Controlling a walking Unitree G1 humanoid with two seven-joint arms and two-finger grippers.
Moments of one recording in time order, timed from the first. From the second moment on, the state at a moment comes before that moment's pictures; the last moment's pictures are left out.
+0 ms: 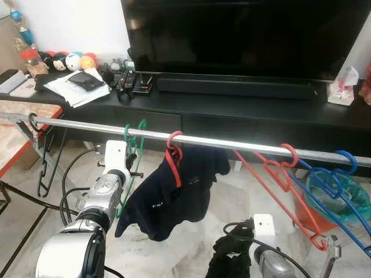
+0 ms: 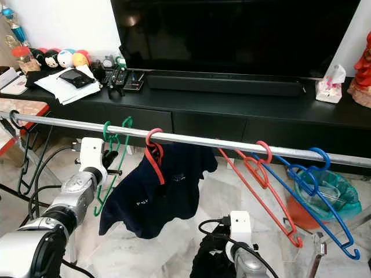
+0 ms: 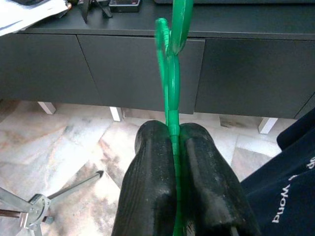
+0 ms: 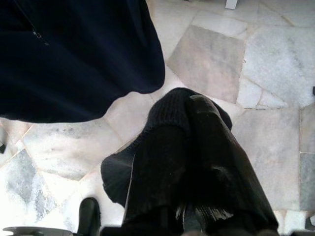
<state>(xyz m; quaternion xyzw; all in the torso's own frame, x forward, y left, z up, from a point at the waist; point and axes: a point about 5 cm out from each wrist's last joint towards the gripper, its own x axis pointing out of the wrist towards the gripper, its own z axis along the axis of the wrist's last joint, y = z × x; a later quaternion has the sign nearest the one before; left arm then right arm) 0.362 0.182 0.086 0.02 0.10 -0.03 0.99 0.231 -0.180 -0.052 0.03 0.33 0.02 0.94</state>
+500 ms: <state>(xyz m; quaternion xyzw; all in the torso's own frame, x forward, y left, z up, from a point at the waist) 0.364 0.191 0.095 0.03 0.07 -0.02 1.00 0.231 -0.180 -0.052 0.03 0.33 0.02 0.94</state>
